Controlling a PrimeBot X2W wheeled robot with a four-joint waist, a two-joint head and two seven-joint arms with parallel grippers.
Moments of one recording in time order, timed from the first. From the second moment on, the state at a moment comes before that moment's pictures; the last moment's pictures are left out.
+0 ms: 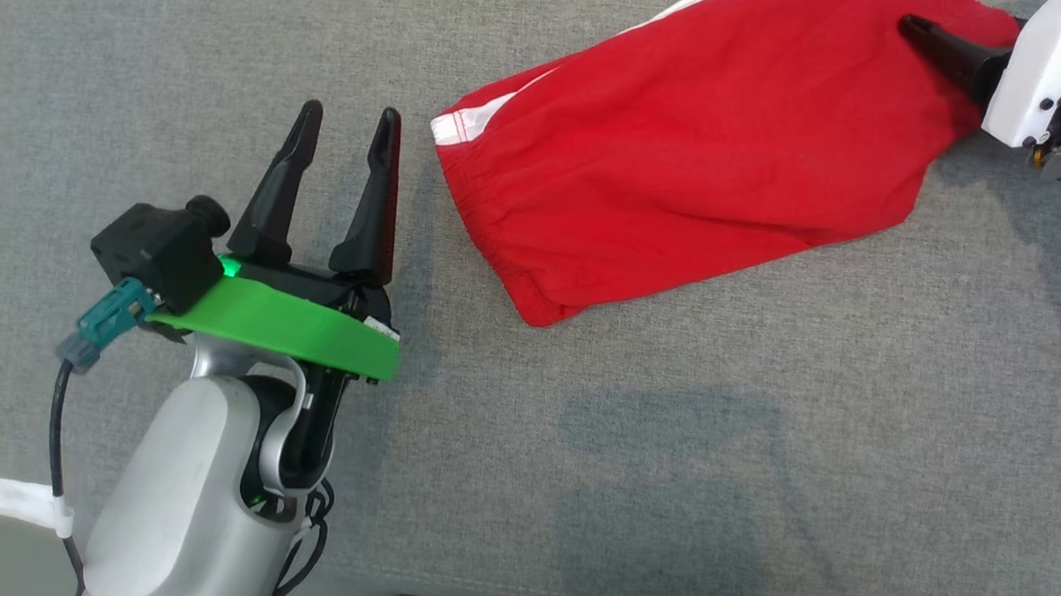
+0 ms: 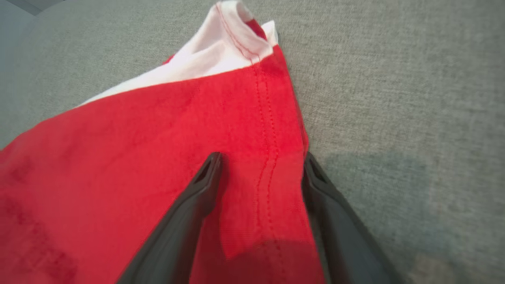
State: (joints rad) left arm -0.48 0.17 -0.45 -0.04 -0.71 0.08 -0.12; right arm -0.86 -0.67 0.69 0.35 1.06 -0.05 0.44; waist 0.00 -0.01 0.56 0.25
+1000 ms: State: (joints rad) left arm -0.19 0.22 -0.41 0.05 -0.78 0.08 -0.13; right arm -0.43 -0.64 0.53 0.33 1.39 0.00 0.39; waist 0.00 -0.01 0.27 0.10
